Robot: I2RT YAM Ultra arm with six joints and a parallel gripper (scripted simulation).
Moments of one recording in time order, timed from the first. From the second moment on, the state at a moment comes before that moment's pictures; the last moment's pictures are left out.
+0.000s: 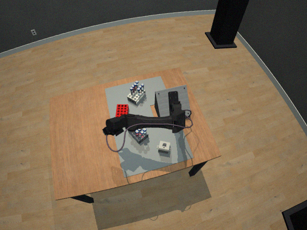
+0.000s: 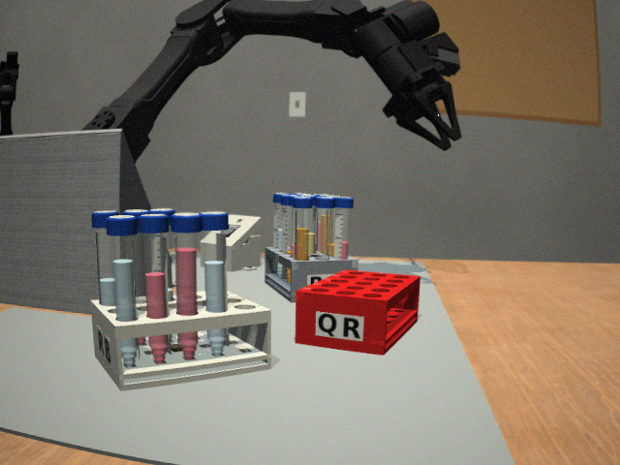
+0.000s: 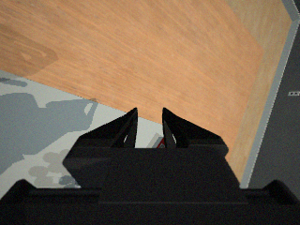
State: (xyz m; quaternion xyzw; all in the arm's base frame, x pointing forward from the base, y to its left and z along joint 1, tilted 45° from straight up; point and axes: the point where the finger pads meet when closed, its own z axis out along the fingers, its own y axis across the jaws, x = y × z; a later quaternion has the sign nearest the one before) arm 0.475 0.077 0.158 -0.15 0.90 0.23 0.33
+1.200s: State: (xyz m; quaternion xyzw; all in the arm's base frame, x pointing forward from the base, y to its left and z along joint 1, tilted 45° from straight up) arm 0.435 -0.012 0.072 -0.09 0.96 0.22 0.17
